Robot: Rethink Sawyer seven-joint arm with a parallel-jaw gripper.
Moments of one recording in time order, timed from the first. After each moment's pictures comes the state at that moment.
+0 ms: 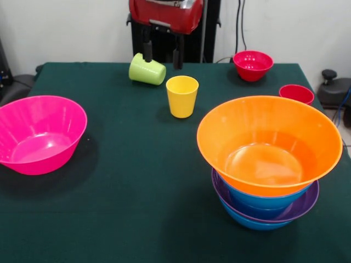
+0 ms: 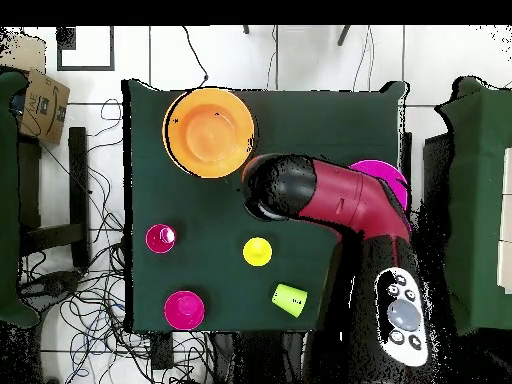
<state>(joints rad) -0.32 -0.78 0.02 1.59 -0.06 0.78 1.92</state>
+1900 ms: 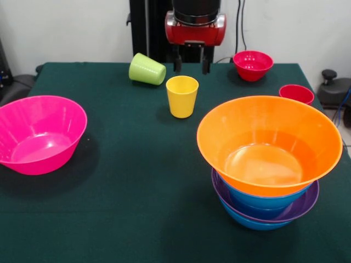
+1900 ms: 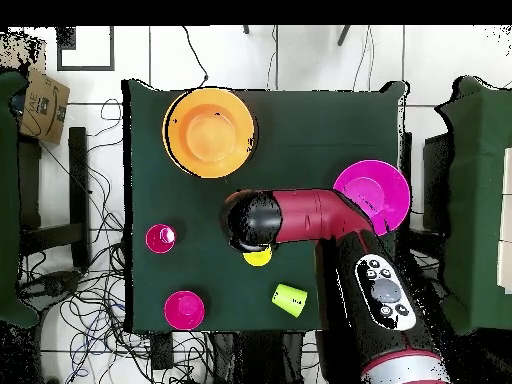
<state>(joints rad) -0.47 -0.79 0.34 1.79 -0.35 0.72 1.92</state>
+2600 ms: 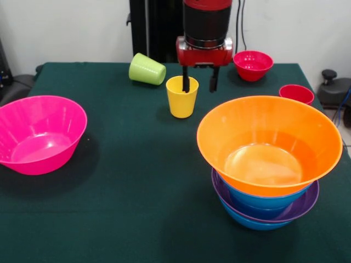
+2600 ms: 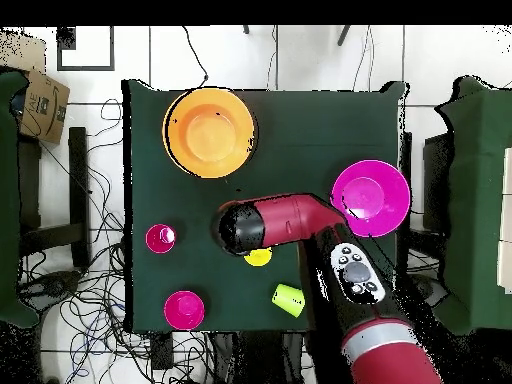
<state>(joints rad) -0.42 -0.70 0.33 1.79 -0.44 0.61 1.92</state>
